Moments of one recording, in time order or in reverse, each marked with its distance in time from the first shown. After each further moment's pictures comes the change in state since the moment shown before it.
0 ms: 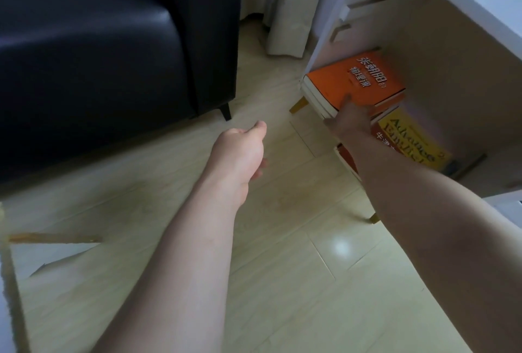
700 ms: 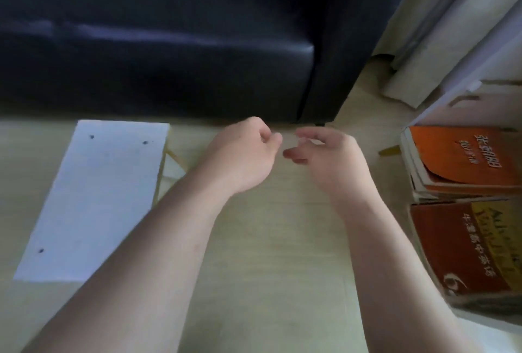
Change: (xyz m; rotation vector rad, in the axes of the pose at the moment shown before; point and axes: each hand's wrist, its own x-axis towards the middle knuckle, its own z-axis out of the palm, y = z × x) left_hand -0.121 0.037 -0.083 0.651 0.327 0.175; right_hand -0.238 -0.103 -0.139 0.780 -0.514 -0.518
